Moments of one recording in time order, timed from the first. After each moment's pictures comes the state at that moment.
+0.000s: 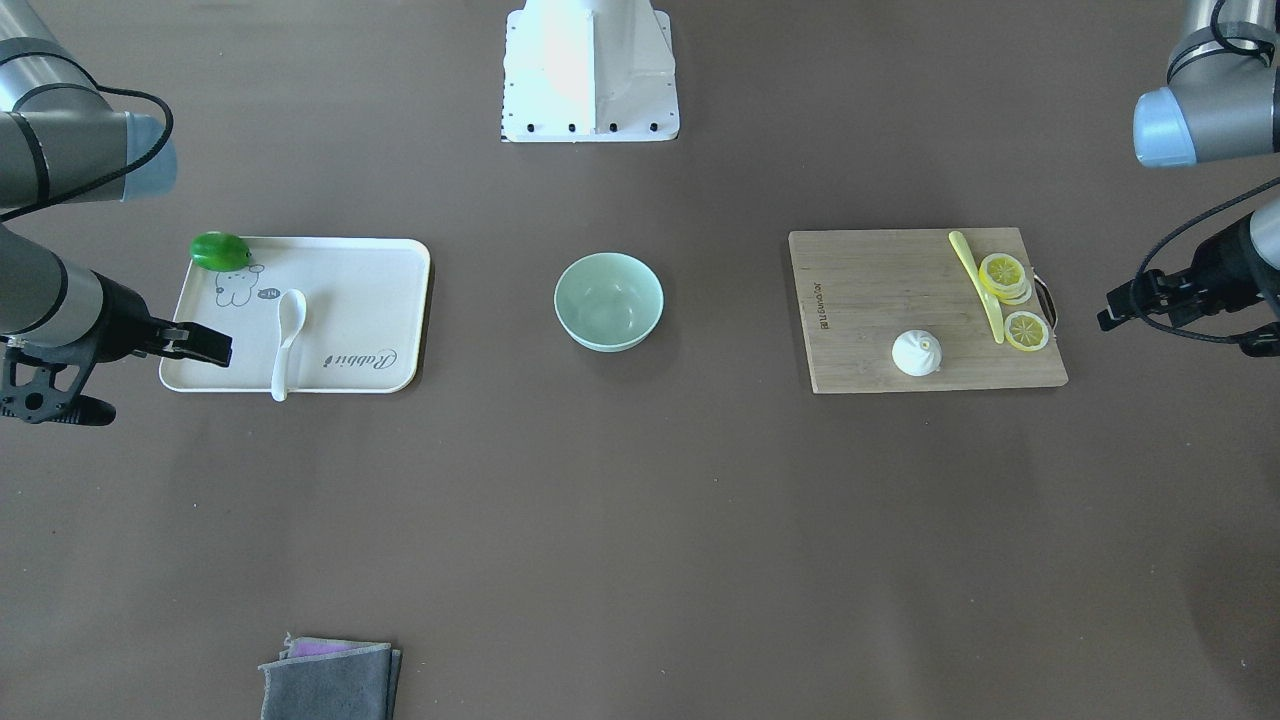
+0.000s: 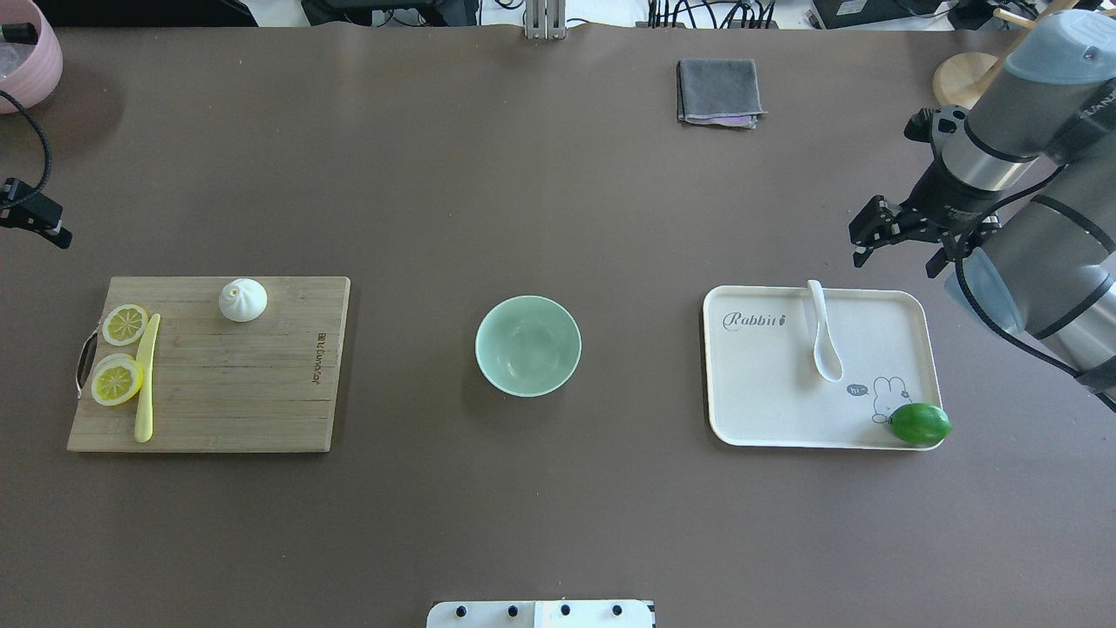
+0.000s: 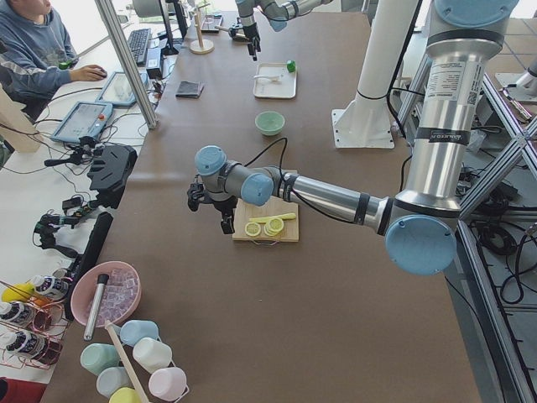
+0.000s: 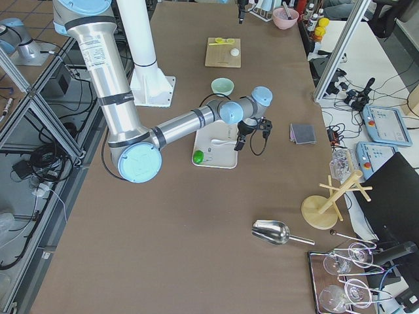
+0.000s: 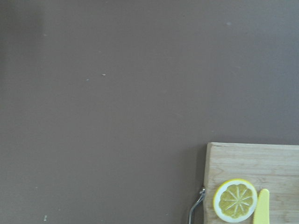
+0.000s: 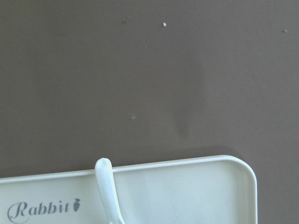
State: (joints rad) left arm -1.20 -1.71 -1.67 -1.68 -2.38 -0.56; right arm 0.98 -1.27 1.66 -1.65 2.35 0.79
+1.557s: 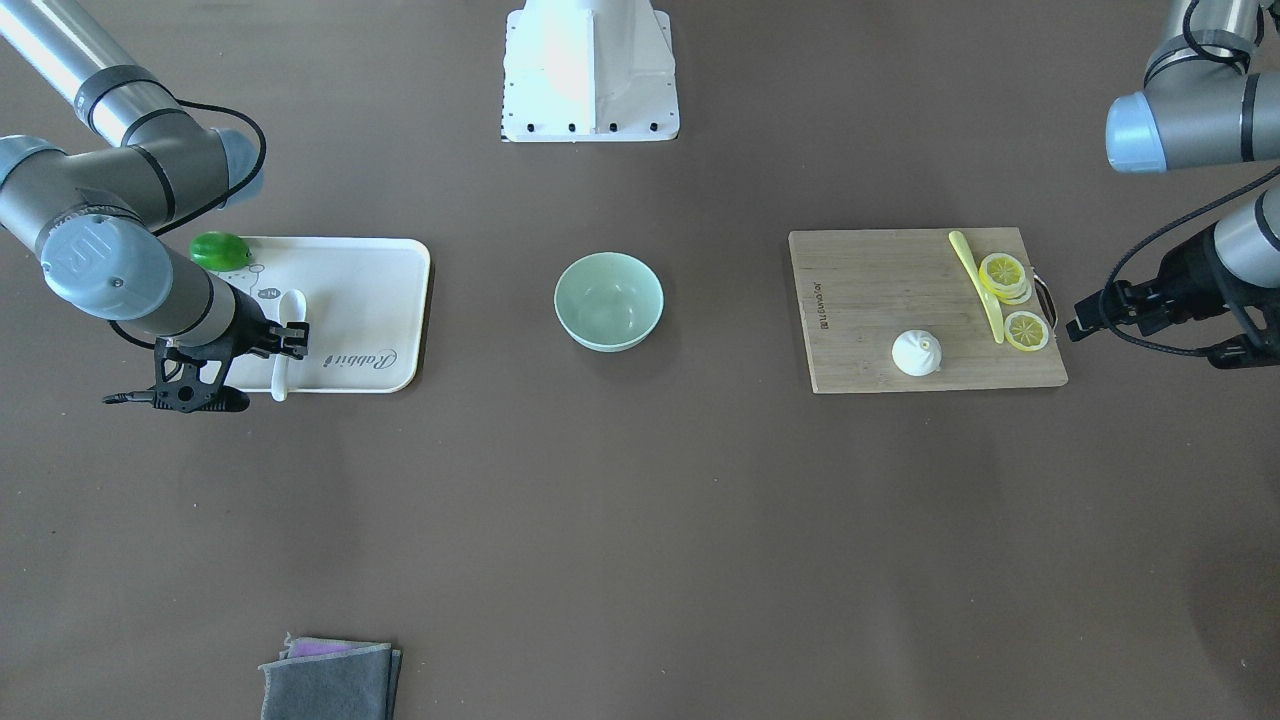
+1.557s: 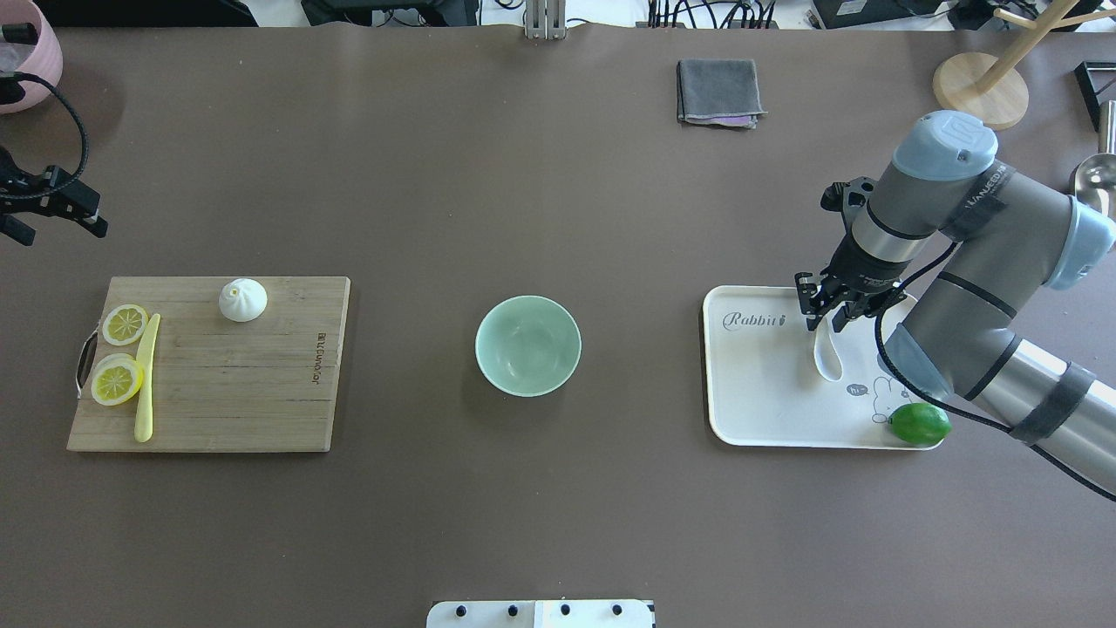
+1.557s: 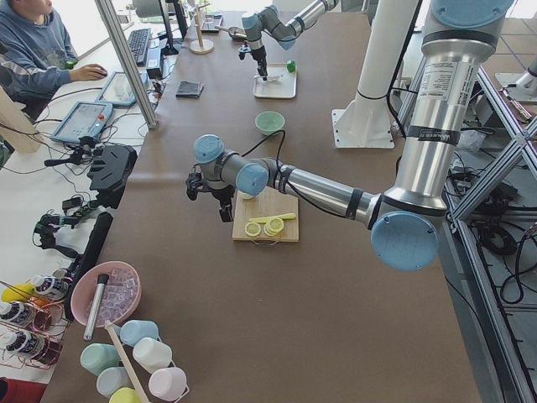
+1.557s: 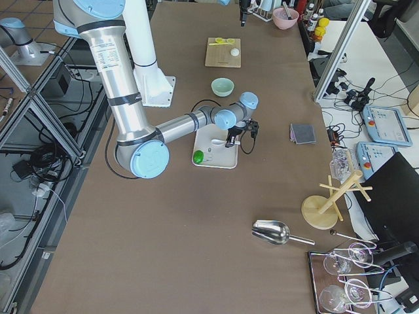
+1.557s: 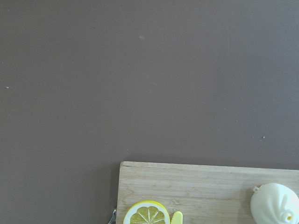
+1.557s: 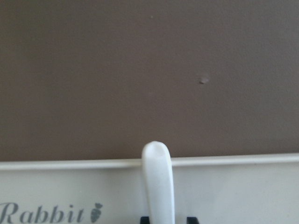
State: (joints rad) left arm -1.18 -1.74 -1.67 -1.68 -2.38 -0.61; right arm 0.83 -1.26 1.58 -1.46 2.28 0.89
